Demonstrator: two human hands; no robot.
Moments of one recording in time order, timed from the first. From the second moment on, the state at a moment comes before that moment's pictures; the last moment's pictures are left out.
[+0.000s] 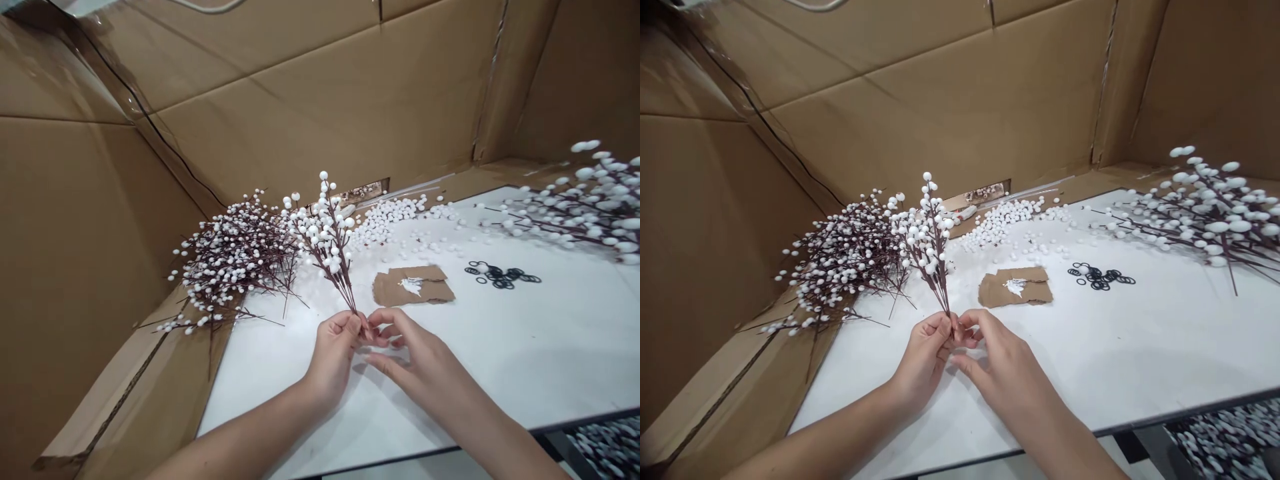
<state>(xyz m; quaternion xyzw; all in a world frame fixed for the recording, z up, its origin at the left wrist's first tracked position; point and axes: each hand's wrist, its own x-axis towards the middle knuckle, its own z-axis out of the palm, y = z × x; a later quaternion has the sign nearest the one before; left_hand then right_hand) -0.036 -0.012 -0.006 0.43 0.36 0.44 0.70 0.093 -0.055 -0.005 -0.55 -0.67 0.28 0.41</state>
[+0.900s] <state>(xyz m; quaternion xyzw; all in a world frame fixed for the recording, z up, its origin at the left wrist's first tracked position) -0.037 -0.015 -0.007 0.51 0.38 0.41 0.66 0.089 -0.053 -0.009 -0.56 -0.63 0.32 0.43</state>
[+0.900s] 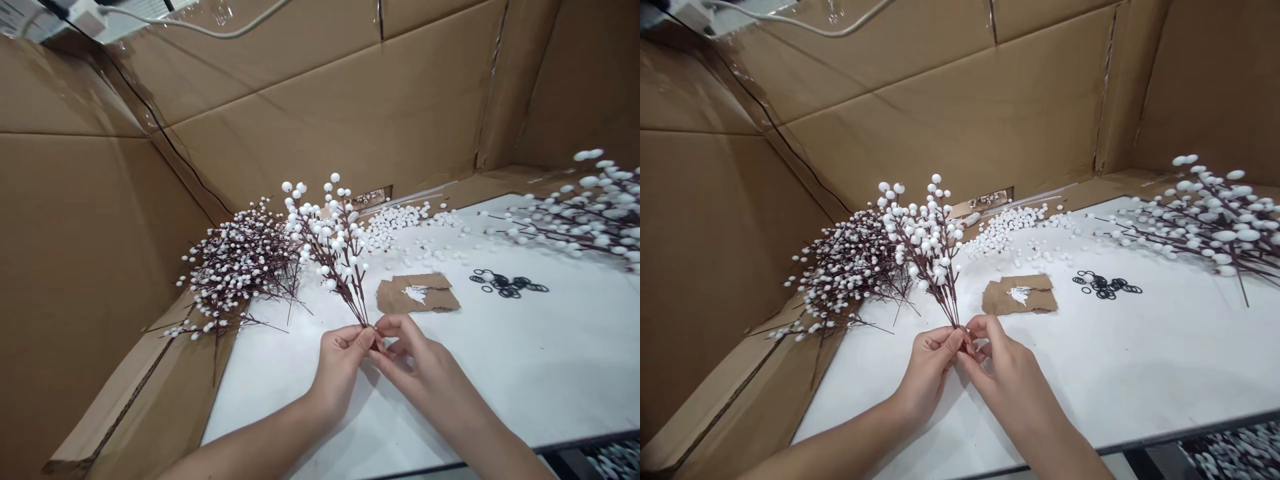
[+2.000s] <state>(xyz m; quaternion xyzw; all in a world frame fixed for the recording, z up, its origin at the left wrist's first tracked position) -0.033 -0.022 -0.002 0.58 0.44 0.39 0.56 0.099 -0.027 0.007 -0.56 -0.61 0.37 0.43</state>
